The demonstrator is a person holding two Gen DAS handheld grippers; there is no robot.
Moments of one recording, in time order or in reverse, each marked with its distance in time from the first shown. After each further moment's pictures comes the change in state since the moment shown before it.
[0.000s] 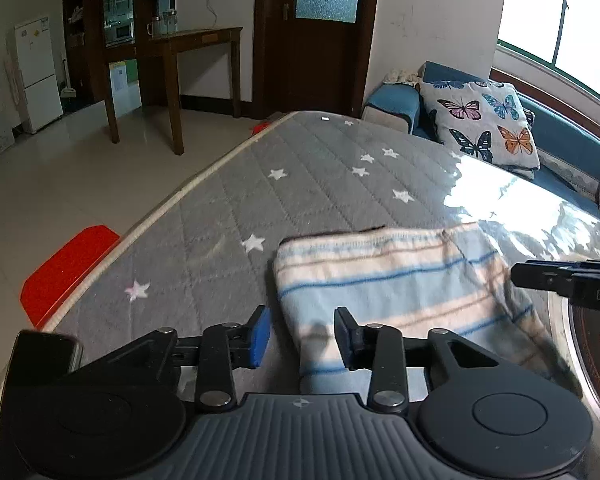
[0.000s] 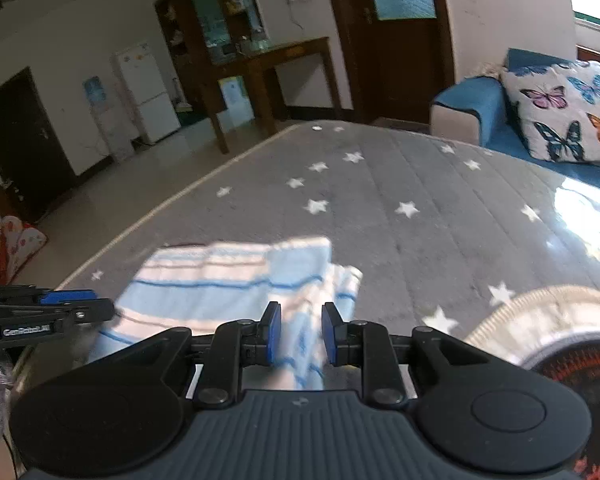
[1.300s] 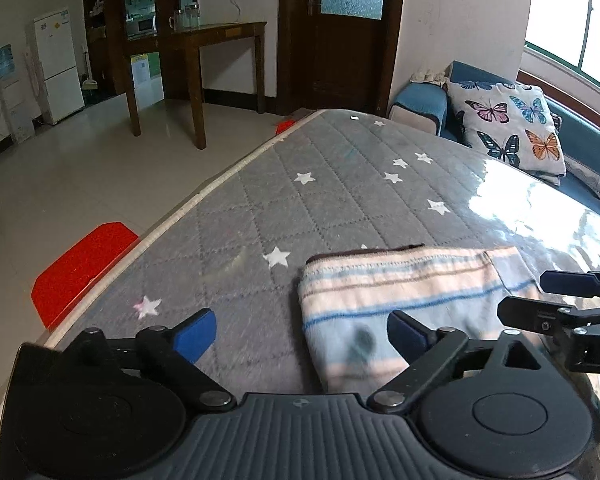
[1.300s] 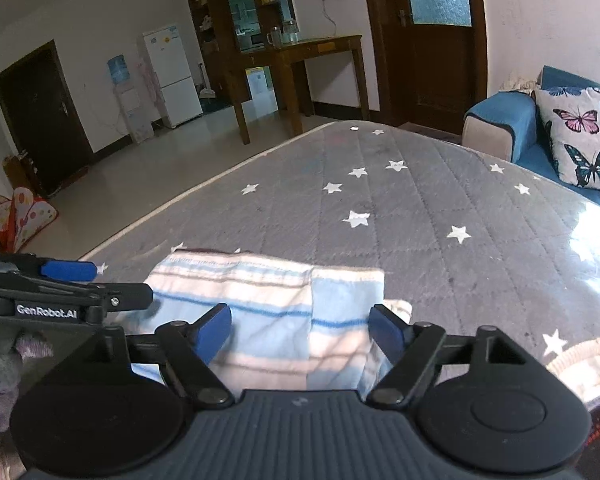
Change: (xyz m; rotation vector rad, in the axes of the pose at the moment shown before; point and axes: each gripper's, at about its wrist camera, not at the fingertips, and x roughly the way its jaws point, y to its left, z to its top) left arm 0.024 0.009 0.009 -0.033 0.012 0.068; right arm 0.040 0.022 0.016 -0.098 0.021 0.028
